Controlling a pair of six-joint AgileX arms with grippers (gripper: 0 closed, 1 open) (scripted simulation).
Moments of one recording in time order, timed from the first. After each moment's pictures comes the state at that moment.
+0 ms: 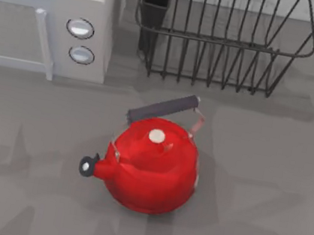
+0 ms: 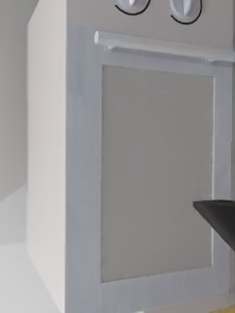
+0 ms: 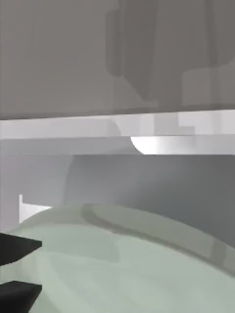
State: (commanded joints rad) left arm 0.00 0.00 0.00 0.00 0.00 0.00; right arm -0.08 2.71 2.90 -1.76 0.01 -0.06
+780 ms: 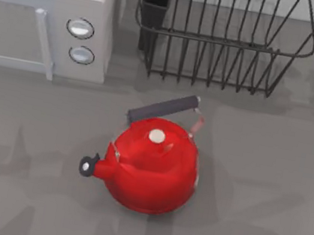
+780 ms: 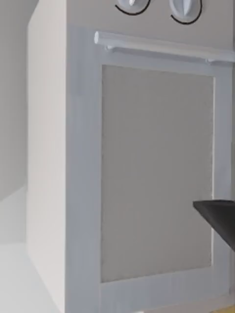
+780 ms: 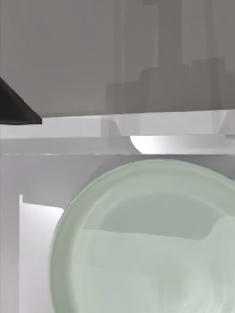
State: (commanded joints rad) left arm 0.00 0.00 0.00 0.00 0.00 0.00; right arm -0.08 2.71 2.90 -1.76 0.01 -0.06
